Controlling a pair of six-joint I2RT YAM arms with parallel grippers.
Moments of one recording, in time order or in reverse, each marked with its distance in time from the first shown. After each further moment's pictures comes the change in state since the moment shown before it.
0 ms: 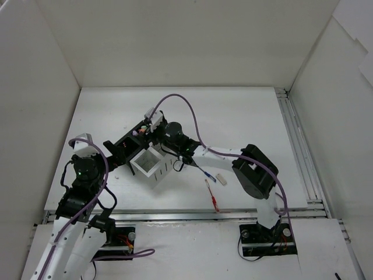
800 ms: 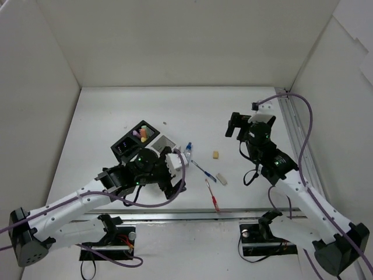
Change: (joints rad) left arm -0.644 0.465 0.211 0.050 0.494 0.570; right arm -0.375 -0.978 -0.419 -0.706 0.504 0.340
